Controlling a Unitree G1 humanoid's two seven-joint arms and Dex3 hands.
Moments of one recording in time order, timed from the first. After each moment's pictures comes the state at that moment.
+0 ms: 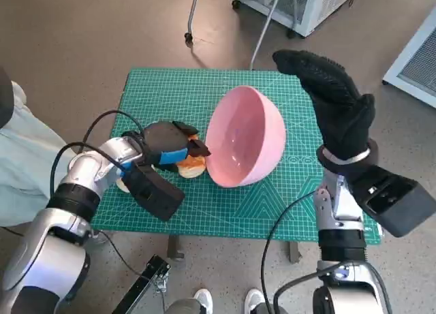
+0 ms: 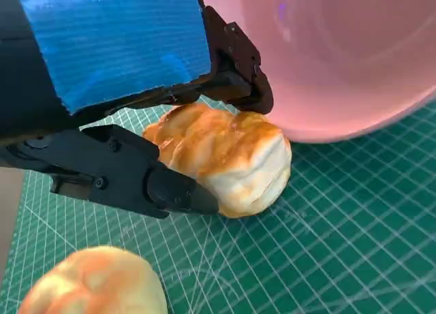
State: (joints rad) left arm -0.97 0.54 -0.59 0.99 0.84 -0.70 -0.20; right arm -0.73 -0.09 -0.15 0.49 0.35 -0.76 0.59
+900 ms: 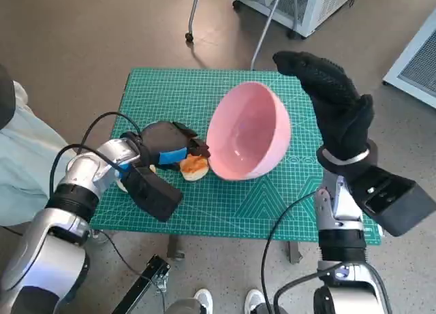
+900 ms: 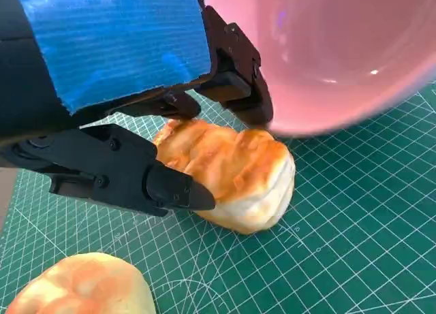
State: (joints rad) left arm -0.98 0.54 -0.60 1.01 0.81 -0.73 -0.15; right arm -0.73 -0.09 -0.14 0.52 0.35 -0.77 0.59
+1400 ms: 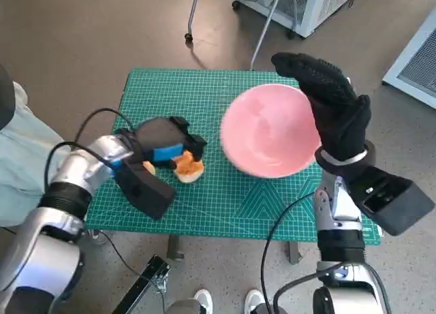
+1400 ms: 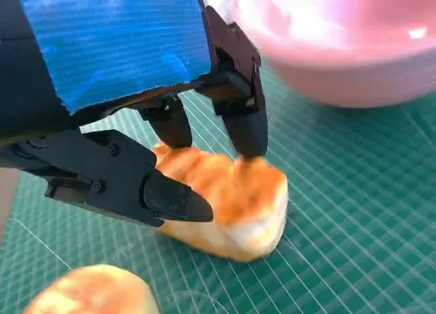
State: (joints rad) left arm -0.98 0.59 -0.53 1.00 0.76 -0.79 -0.15; right arm -0.73 -0.08 -0.14 0.53 0.35 -0.77 0.59
